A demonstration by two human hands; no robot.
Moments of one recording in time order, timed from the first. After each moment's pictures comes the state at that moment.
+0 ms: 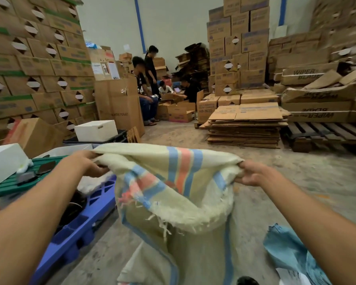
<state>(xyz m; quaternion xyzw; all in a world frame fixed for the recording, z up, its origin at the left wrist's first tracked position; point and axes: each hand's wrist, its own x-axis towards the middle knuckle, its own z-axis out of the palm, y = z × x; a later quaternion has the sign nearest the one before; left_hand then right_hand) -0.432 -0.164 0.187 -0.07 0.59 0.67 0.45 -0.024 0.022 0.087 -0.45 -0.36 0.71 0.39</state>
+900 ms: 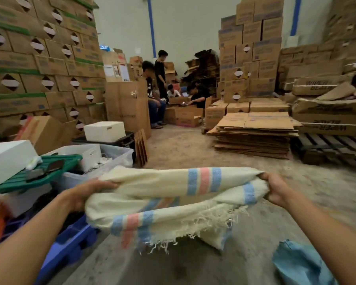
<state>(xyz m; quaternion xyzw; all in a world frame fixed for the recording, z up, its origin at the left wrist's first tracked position) -0.430 -0.226 0.127 0.31 0.66 0.48 0.48 -0.004 0.036 0.066 -0.43 -0.42 0.68 0.43</state>
